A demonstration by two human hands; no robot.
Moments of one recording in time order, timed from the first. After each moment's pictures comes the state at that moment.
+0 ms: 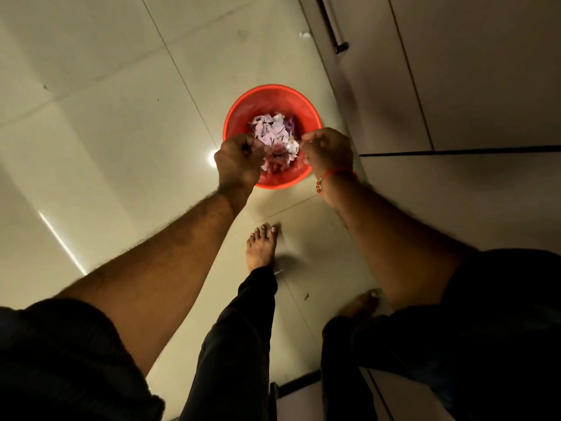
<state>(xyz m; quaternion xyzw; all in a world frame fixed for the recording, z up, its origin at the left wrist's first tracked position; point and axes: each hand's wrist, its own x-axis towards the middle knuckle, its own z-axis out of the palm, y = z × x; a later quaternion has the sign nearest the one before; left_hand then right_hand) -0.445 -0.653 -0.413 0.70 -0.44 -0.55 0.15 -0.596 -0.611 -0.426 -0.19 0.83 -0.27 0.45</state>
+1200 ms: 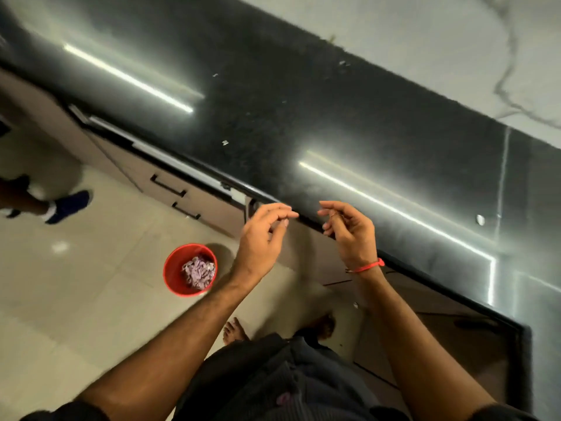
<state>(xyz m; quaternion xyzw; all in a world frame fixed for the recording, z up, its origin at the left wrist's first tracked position) -0.605 -0.460 0.078 0.16 -0.81 -0.51 0.23 -0.715 -0.306 0.090 -0.18 0.78 -0.59 0.13</state>
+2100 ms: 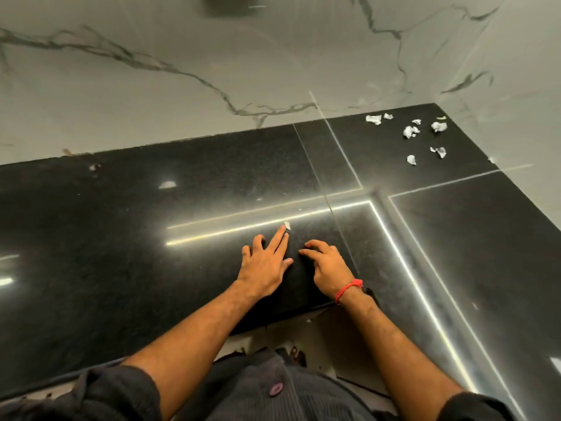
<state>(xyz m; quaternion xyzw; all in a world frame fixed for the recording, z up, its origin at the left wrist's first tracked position) -0.869 -0.168 0.069 -0.19 -0.97 -0.05 -0.14 -0.843 0.016 0.060 -0.06 0.96 -0.26 0.08</state>
